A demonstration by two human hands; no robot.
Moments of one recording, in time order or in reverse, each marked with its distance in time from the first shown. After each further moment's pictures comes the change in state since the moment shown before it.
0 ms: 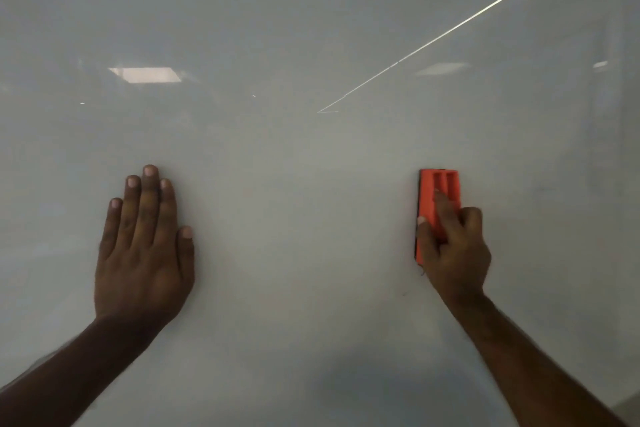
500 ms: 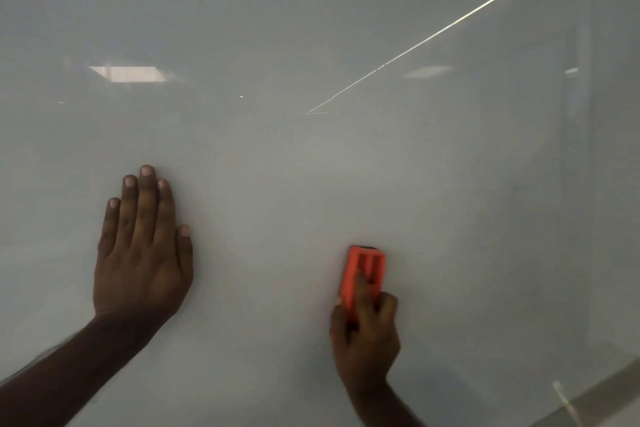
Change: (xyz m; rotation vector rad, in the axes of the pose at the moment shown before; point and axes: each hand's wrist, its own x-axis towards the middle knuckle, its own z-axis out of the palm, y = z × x) left_hand 0.003 0.009 0.005 -0.013 -0.024 -0.006; right_hand -0.140 -0.086 0.008 0.199 -0.191 0.176
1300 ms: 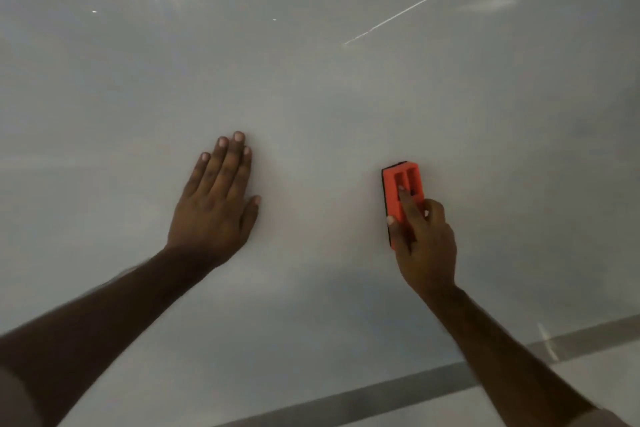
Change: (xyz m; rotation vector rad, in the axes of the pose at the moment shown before) left_hand -0.078 -0.012 -0.046 -0.076 -0.347 0.116; right_hand 0.017 0.009 -0.042 -0.112 -0.203 -0.275
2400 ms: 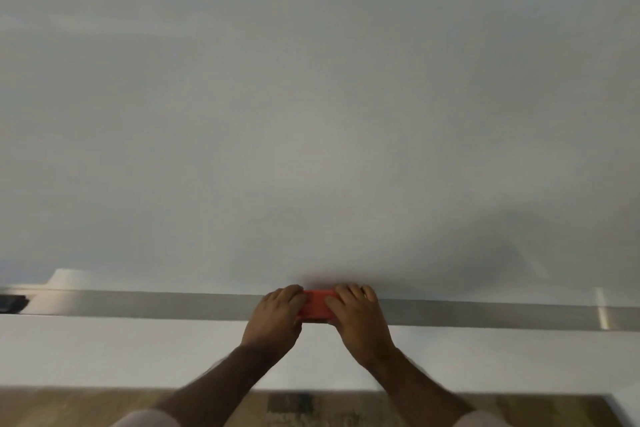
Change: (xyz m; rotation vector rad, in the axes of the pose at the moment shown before) left_hand -0.355 0.011 0.019 -0.442 -0.937 -0.362; right_hand -0.284 -0.198 0.135 0.011 -0.990 -0.309
